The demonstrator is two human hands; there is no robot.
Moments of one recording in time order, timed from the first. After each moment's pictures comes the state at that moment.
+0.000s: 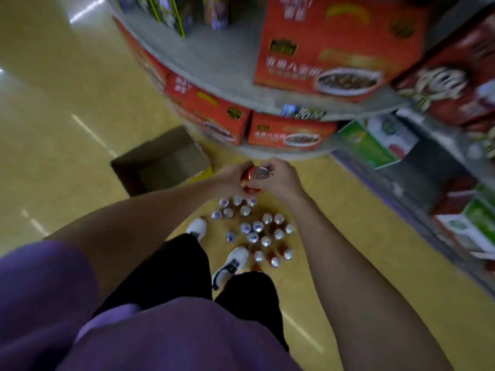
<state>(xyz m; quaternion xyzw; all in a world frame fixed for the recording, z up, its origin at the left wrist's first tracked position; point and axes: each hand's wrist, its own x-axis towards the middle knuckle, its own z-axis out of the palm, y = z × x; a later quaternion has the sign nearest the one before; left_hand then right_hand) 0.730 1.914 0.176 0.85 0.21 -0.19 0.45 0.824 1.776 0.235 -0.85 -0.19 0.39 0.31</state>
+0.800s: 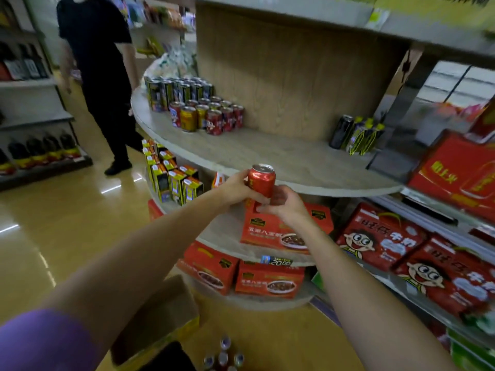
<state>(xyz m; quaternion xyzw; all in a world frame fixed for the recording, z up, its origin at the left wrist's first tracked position) 0.780 1.980 0.546 0.75 0.18 0.10 0.63 0.855 1.814 0.549 -0.77 -0.30 0.22 0.52</state>
